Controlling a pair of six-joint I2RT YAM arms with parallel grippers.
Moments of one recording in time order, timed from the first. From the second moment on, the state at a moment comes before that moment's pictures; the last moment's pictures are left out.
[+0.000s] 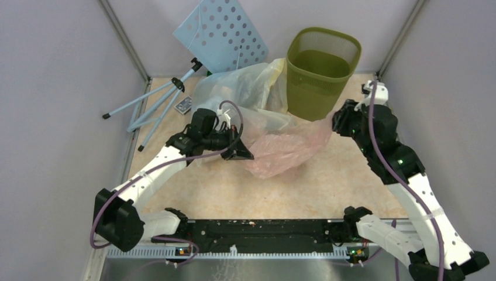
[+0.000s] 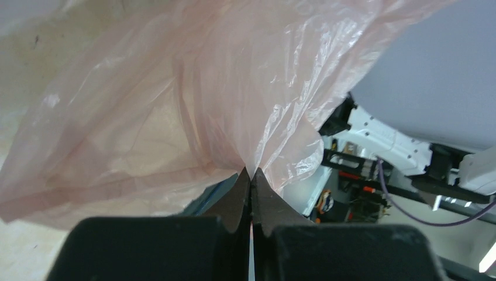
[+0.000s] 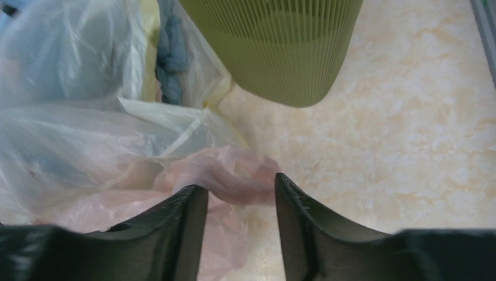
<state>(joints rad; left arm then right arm) -0.48 1.25 0.95 -0.36 0.74 -0.79 0.44 0.88 1.15 -0.64 0.30 0.36</state>
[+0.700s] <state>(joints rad) -0.36 1.31 0.84 0.17 0.68 -1.26 0.46 0.67 0.73 -0.58 -0.09 0.42</state>
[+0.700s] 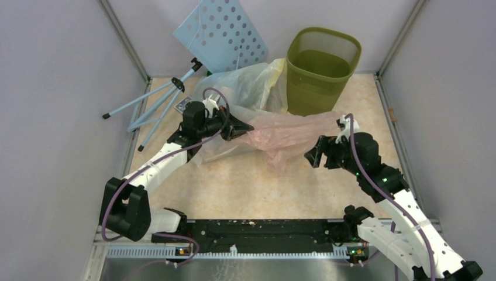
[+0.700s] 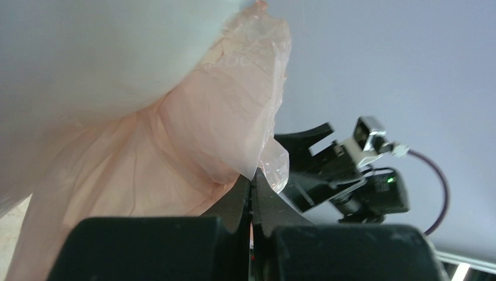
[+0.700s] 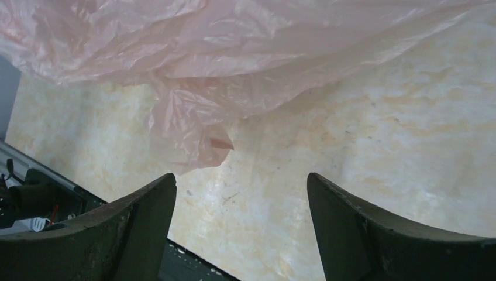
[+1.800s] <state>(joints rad) -0.20 1.24 0.76 0.31 0.54 -1.50 0.75 0.91 0.48 -0.02 0.12 0.50</state>
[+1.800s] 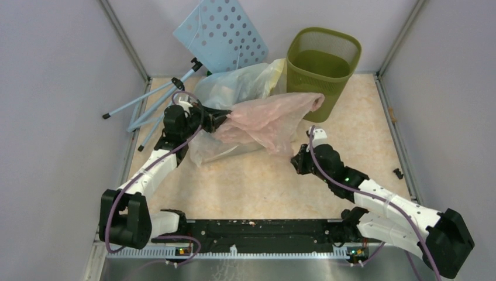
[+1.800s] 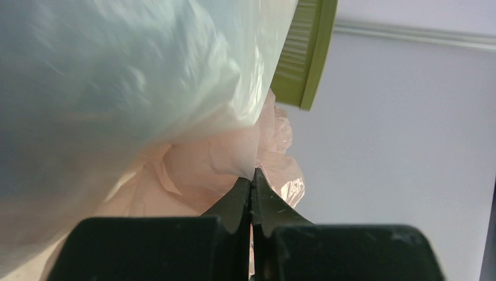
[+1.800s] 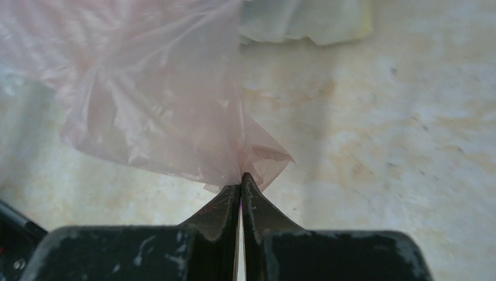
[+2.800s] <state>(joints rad) 0.06 1.25 0.92 0.13 0.65 -1.28 0.67 0.59 0.77 -0.73 0.49 0.61</state>
